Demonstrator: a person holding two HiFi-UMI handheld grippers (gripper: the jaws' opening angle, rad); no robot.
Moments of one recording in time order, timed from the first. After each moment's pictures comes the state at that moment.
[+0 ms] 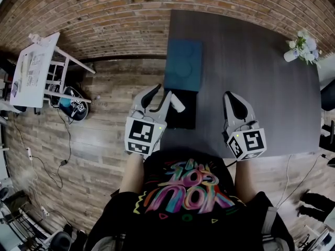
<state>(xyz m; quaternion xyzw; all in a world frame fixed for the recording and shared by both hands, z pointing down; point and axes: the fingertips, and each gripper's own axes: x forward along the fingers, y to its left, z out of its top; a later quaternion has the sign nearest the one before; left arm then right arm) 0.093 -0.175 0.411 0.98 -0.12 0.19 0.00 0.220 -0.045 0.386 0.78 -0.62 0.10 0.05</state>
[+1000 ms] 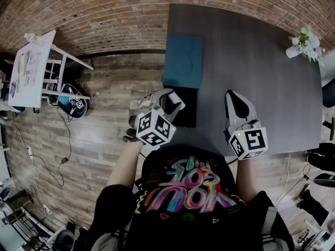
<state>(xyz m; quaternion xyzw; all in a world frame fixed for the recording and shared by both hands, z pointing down) 0.107 -0.131 0.521 0.92 0.07 0.35 -0.16 0.224 -0.046 0.400 0.78 -0.61 0.12 0.06</state>
